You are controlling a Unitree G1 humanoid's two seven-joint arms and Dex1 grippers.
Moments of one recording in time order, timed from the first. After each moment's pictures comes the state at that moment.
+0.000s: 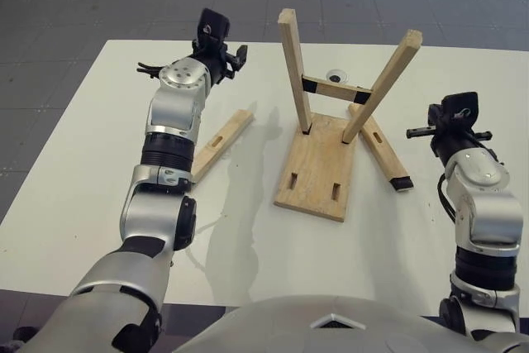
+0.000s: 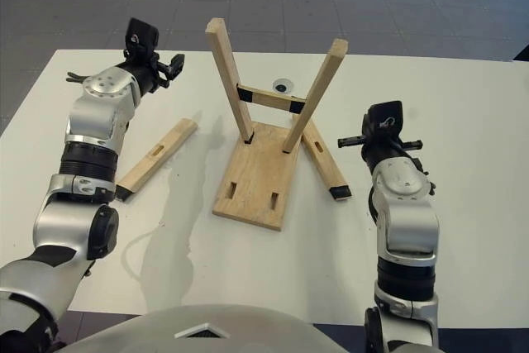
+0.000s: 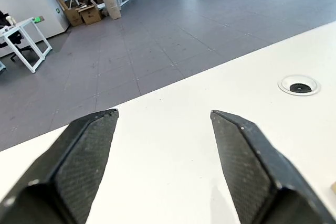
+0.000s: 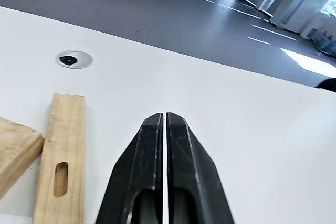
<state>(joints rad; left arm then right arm) -0.77 0.30 -0.07 0.49 0.01 0.39 -0.32 -0.18 -0.30 -0.14 -0.34 0.00 0.79 0.08</state>
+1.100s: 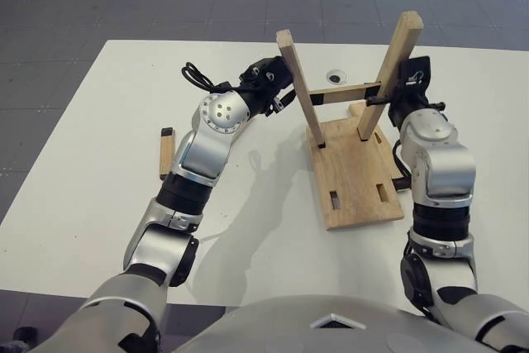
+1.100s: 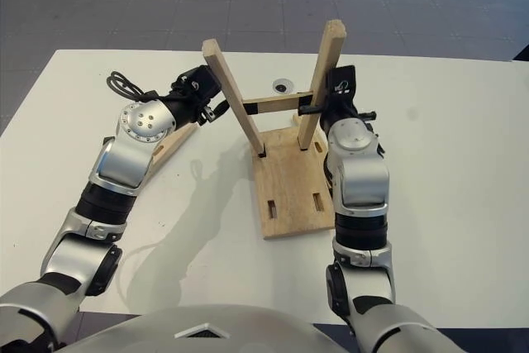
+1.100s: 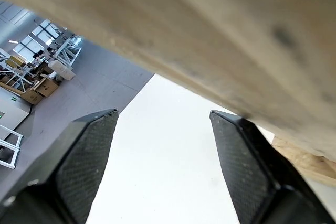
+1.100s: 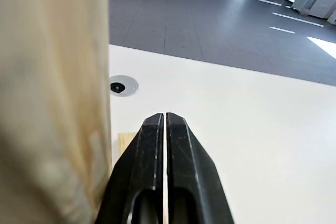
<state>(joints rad) -0.58 0.28 -0.29 0.08 0.19 0.39 -0.51 -0.39 -0.14 -0.04 -0.24 -0.03 0.94 0.06</state>
